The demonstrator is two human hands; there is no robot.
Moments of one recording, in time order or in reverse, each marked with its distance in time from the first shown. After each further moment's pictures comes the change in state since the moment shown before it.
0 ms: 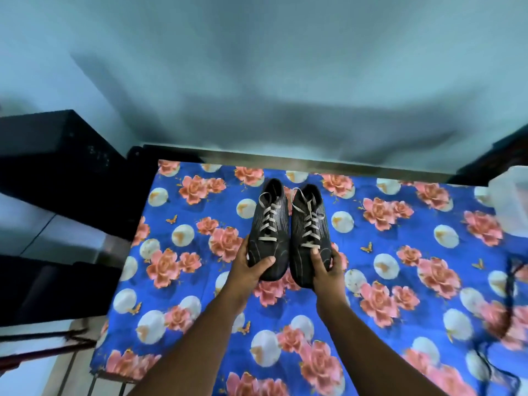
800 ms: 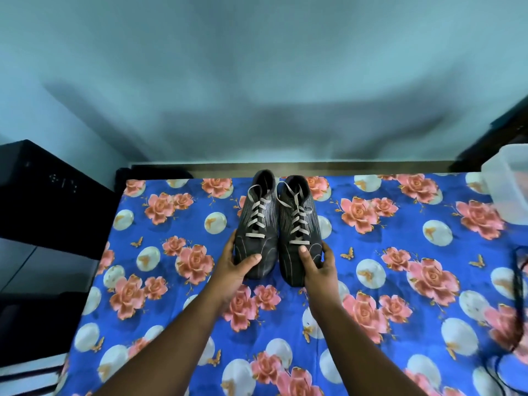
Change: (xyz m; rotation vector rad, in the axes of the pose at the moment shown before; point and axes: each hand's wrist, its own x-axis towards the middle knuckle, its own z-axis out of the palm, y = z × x) left_hand 0.055 -0.002 0.049 0.153 -0.004 -0.004; right_hand 0.067 -0.005 -0.039 0.154 -0.112 0.003
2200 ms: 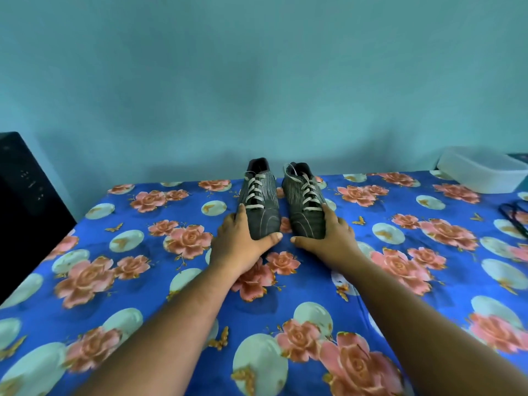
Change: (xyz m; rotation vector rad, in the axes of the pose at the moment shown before) left_hand 0.023 -0.081 -0.031 0.983 0.211 0.645; right_hand 0.001 0.061 -0.011 -1.067 0.164 -0.626
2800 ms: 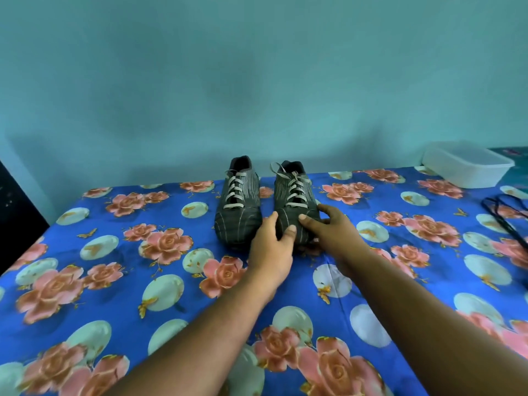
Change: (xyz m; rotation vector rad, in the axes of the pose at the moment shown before) left_hand -0.023 0.079 0.054 -0.669 -0.030 -0.021; right_hand 0.012 0.016 -0.024 0.761 -0.060 0.124
